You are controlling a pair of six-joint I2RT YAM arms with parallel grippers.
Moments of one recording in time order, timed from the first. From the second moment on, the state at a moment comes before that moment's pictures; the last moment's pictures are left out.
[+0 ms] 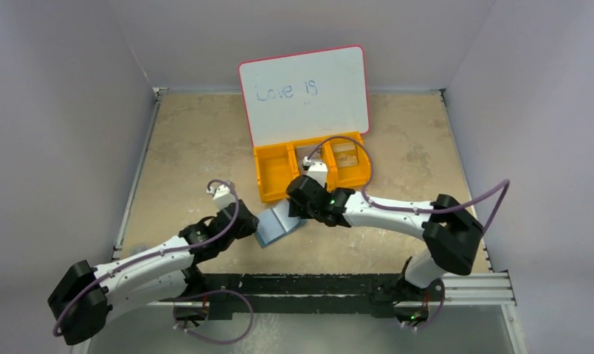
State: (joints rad) left arm -0.85 0.86 0.34 -0.25 -0.44 -1.05; right arm 1.05 1.59 1.00 -0.37 0.42 0.91
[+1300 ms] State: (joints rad) left arm -0.85 0.72 0.33 -0.43 -0.58 -1.13; right arm 1.18 1.91 1.22 -0.29 0.31 0.58
